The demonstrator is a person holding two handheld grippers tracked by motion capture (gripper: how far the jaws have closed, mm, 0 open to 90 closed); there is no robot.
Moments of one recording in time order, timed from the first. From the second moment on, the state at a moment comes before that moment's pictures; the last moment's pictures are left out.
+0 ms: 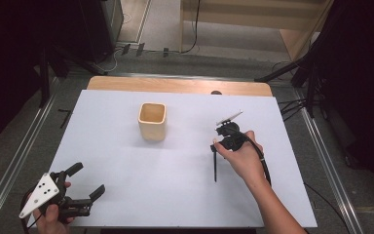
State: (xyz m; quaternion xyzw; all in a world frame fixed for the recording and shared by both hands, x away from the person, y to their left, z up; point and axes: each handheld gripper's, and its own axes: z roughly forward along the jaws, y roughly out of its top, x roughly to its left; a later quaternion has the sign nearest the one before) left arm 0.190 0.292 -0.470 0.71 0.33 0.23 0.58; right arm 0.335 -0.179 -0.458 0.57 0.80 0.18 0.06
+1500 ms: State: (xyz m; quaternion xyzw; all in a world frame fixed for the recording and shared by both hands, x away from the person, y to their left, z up) left arm 0.189 0.289 -0.470 0.71 0.32 0.23 0.58; right arm 0.363 -0.162 -0.478 0.63 0.77 0.06 -0.02
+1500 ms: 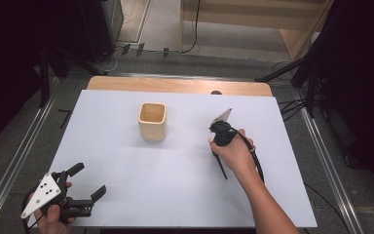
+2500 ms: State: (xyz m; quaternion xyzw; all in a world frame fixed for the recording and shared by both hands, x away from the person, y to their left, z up) left arm 0.218 0.253 -0.459 0.72 0.31 0.21 0.59; right arm 0.319 -0.182 -0.444 0.59 0.74 0.31 0.07
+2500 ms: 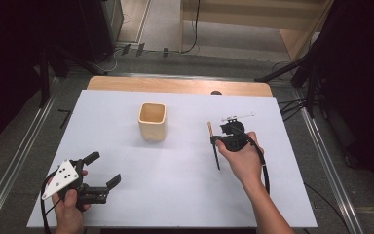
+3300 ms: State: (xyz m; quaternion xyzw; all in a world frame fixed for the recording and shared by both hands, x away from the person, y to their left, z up) left arm 0.241 0.208 -0.444 0.72 0.29 0.20 0.60; right arm 0.286 -0.196 -0.444 0.53 0.69 0.47 0.12
